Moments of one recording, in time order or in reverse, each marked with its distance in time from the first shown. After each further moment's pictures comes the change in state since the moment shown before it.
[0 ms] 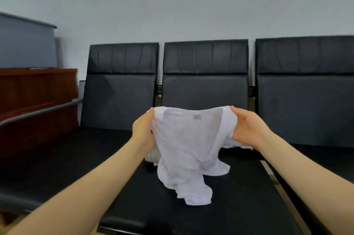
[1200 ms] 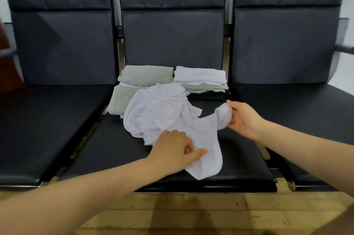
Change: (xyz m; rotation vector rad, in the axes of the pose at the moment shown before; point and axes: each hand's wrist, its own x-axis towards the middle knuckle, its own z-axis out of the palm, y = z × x) left_hand -0.078 -0.168 0.014 1.501 -0.788 0.655; right_hand -0.037 0.080 -0.109 -0.212 0.437 0.107
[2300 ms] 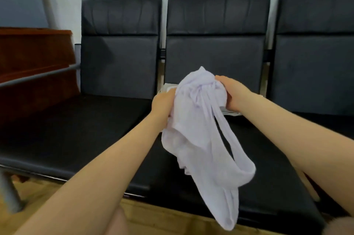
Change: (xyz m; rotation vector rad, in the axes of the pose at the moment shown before) left_hand 0.052 -0.084 -0.127 -1.058 0.558 -0.682; right_hand 0.017 -0.082 0.168 0.032 -0.170 -0.135
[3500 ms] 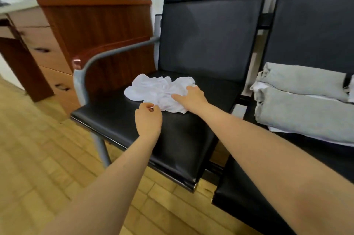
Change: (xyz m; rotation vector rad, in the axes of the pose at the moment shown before) left_hand 0.071 -0.142 -0.308 0.466 0.736 -0.056; right_hand 0.116 0.247 0.335 -1.115 -0.357 -0.337
